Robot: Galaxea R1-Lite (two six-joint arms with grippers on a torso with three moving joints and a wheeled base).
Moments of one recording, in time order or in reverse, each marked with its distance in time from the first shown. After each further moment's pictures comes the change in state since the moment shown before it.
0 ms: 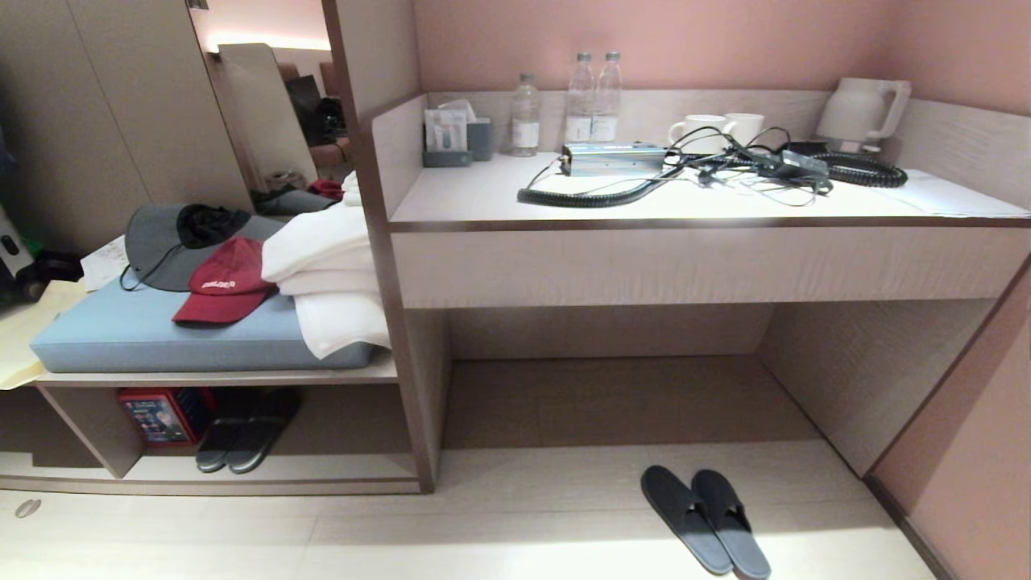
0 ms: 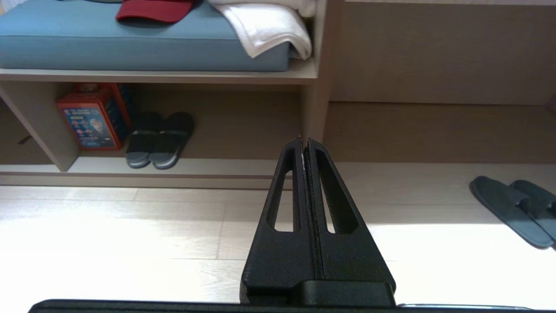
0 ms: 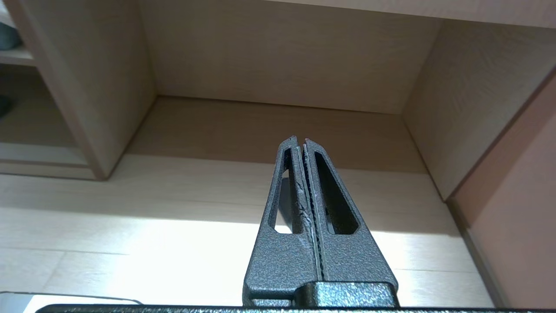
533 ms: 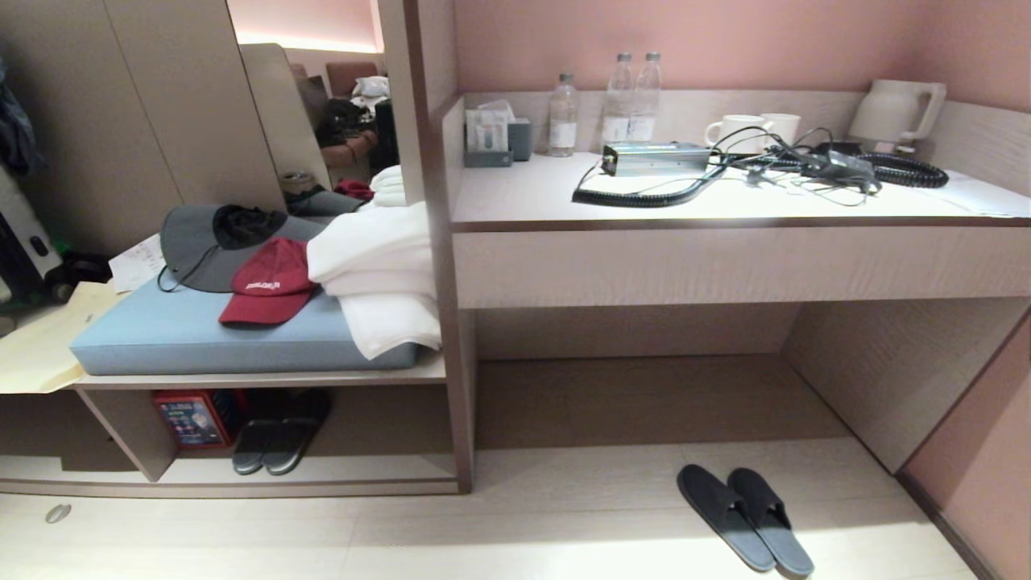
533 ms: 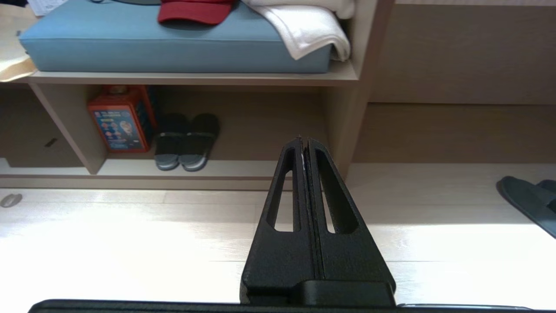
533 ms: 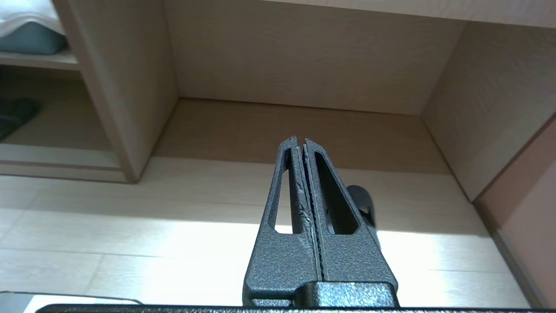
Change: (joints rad) left arm 0.000 0.000 0.000 0.000 0.000 0.000; right arm 0.000 0.000 0.000 0.001 0.000 0.000
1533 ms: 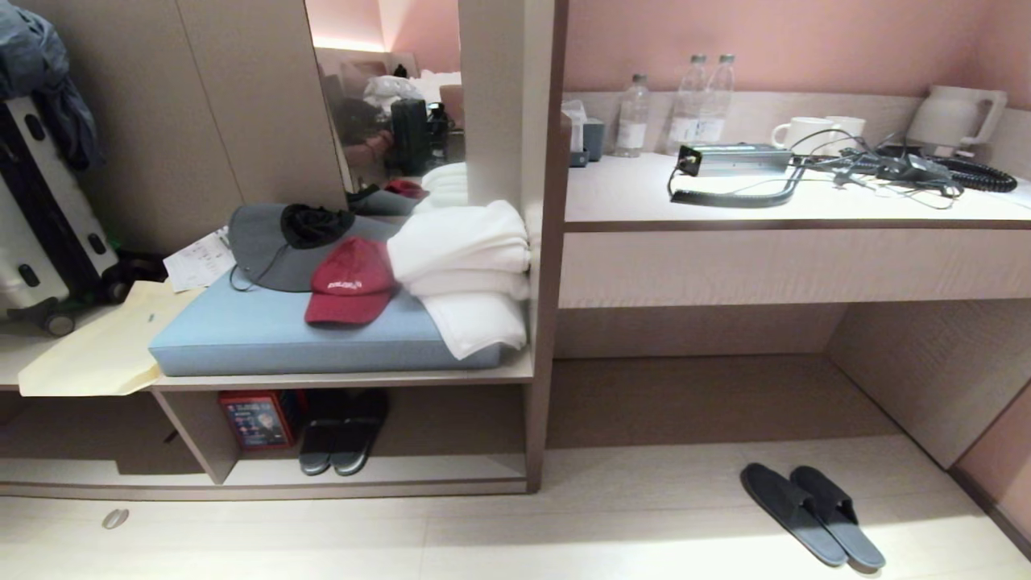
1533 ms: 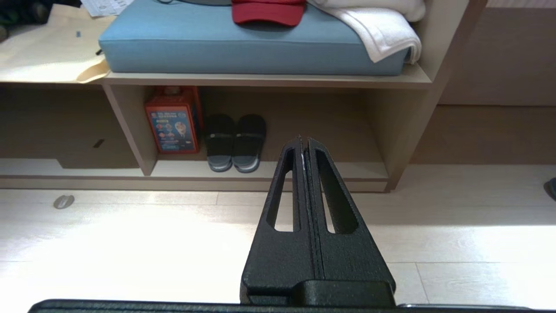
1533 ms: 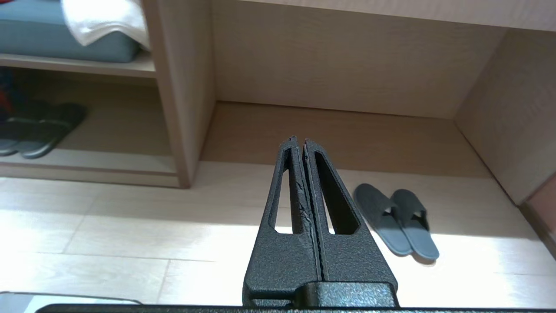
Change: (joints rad) left arm 0.001 0.000 0.000 0.000 0.000 0.000; right arm 0.000 0.000 0.000 -0.001 0.000 0.000
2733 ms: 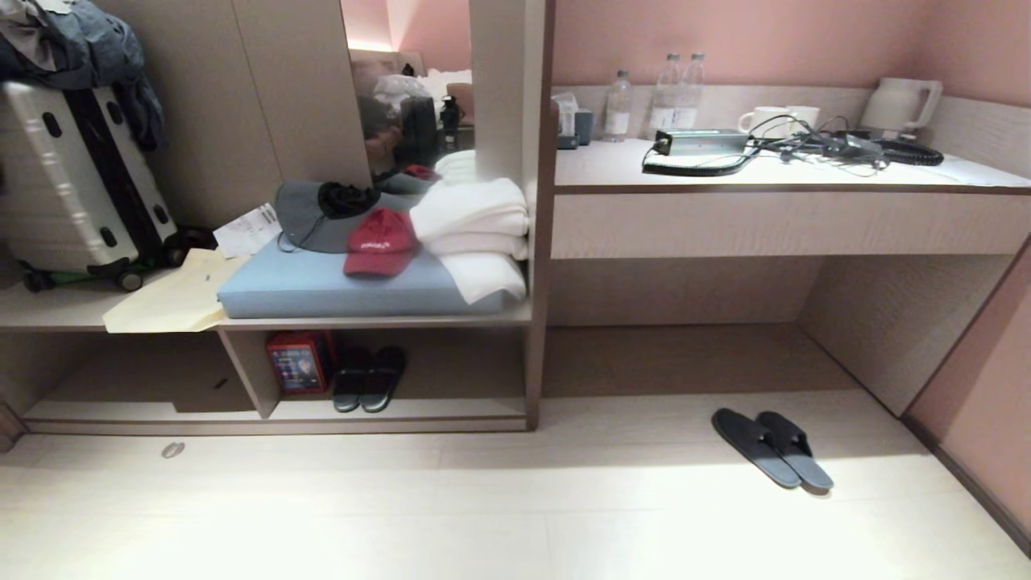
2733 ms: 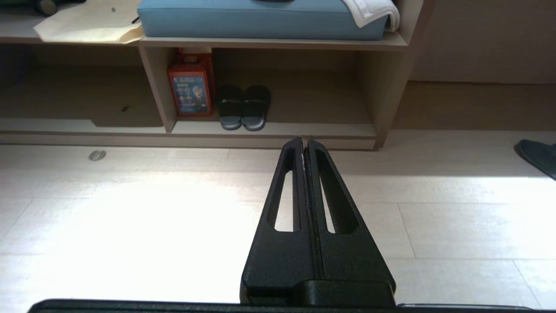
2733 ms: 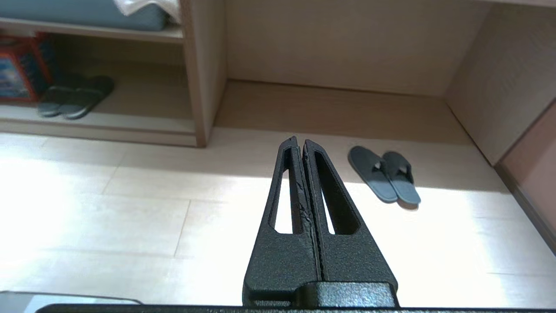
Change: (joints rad) left arm -0.001 0.000 0.000 0.001 -0.001 0.000; right arm 0.000 0.000 0.000 0.000 0.000 0.000
